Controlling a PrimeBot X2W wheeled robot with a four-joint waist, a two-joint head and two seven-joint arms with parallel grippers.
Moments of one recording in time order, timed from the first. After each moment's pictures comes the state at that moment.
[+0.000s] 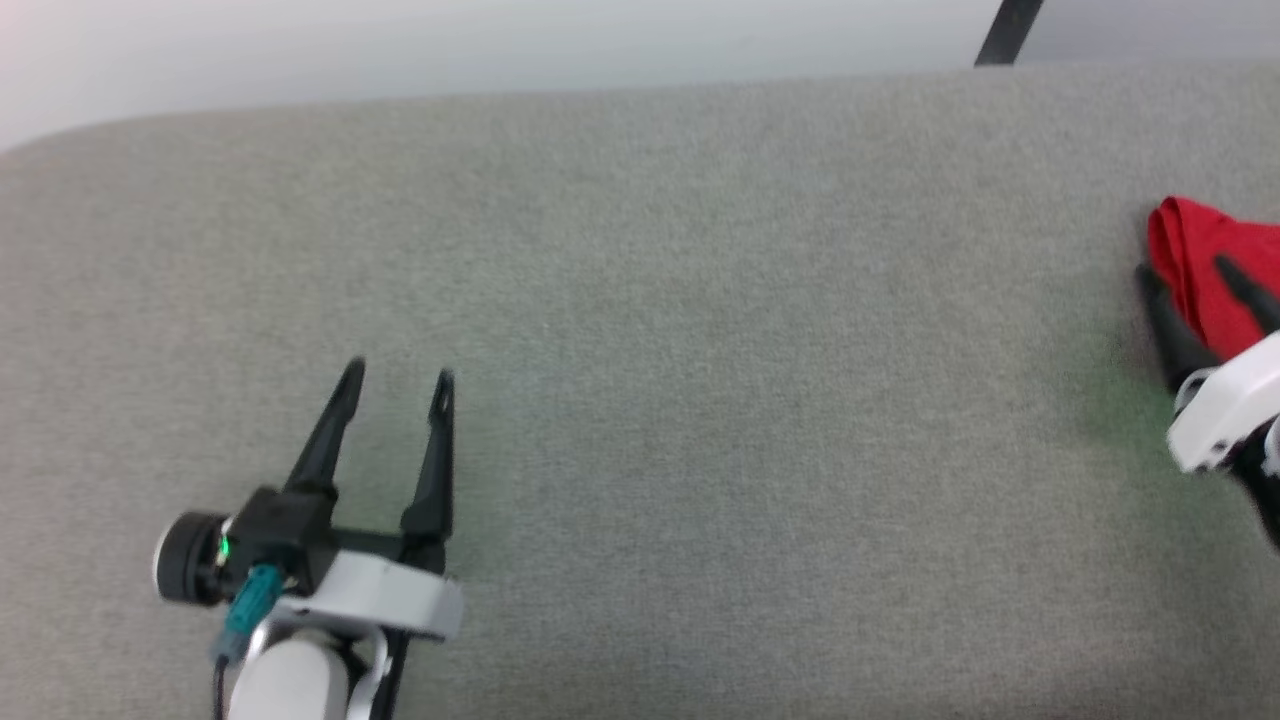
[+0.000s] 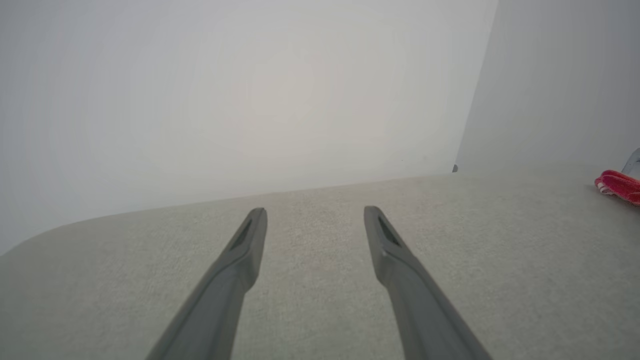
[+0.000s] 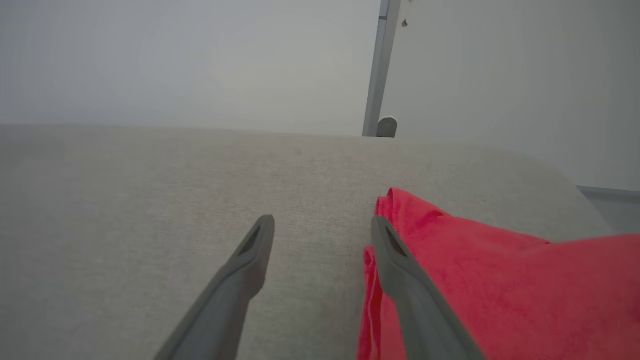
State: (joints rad) left arm -0.21 0.15 -0.09 0.09 -0.13 -0.07 -0.26; right arm -0.73 -0.54 0.46 0.75 0.70 0.13 -0.15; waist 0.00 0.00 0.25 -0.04
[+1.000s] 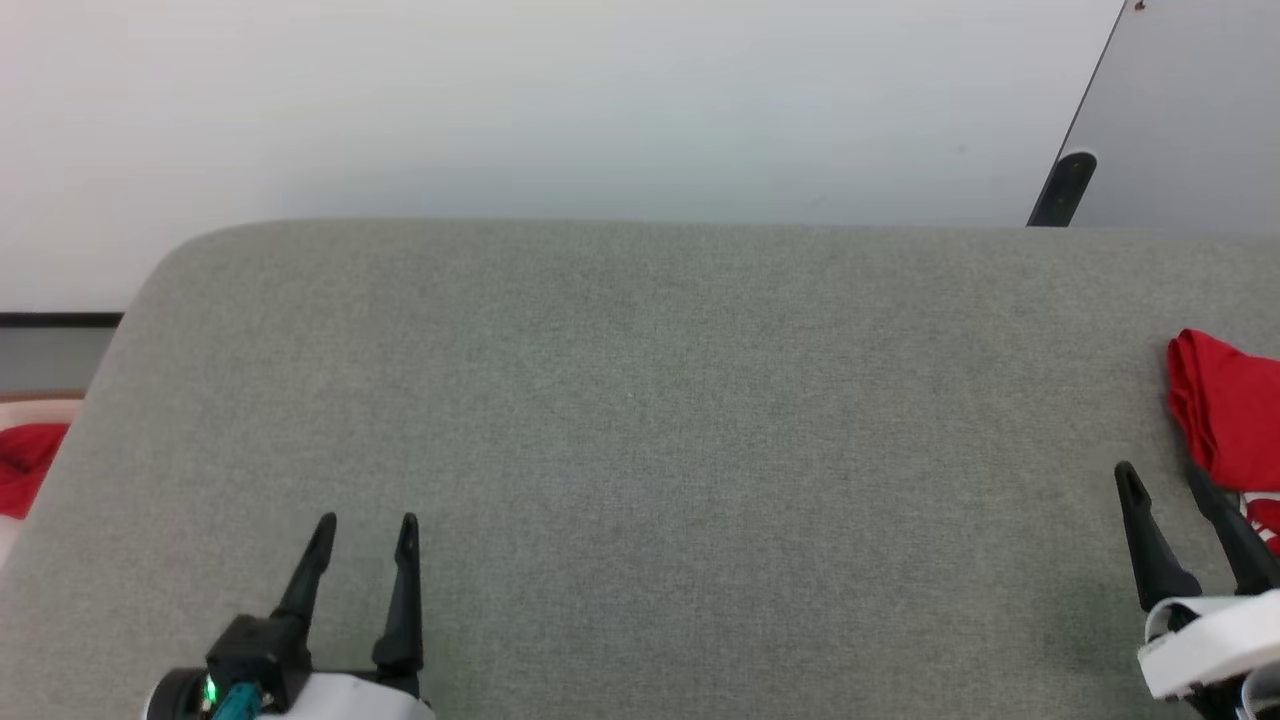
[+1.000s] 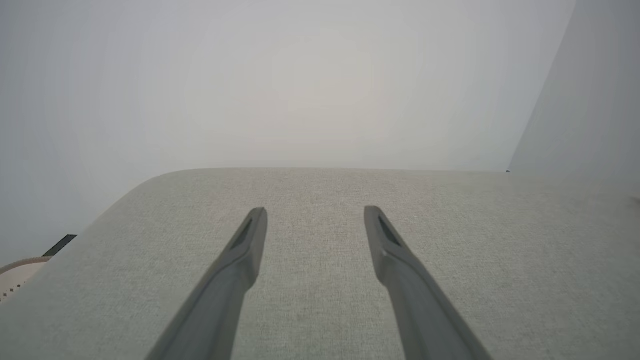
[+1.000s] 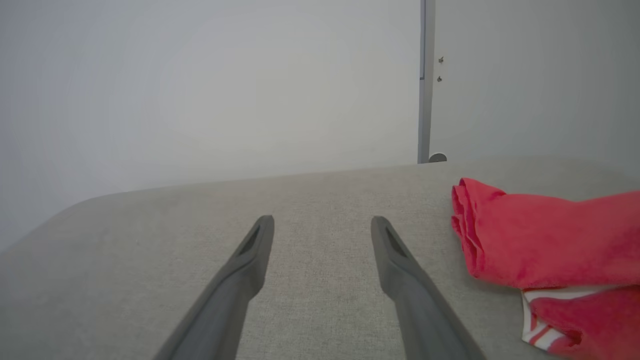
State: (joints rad) left arm -0.01 0.10 0.02 0.15 -0.14 -0.09 -0.26; right arm -0.15 -0.42 0.16 0.32 0.63 0.13 -0.24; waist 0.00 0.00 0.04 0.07
